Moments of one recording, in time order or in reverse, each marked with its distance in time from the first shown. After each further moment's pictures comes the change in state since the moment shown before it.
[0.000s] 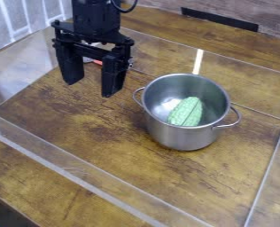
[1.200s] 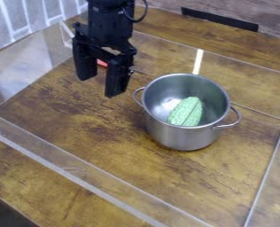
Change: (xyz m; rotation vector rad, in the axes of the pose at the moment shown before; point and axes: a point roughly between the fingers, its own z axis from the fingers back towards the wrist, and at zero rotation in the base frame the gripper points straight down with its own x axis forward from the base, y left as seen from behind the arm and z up) arm 0.030 0.009 -0.018 0.061 0.008 -0.238
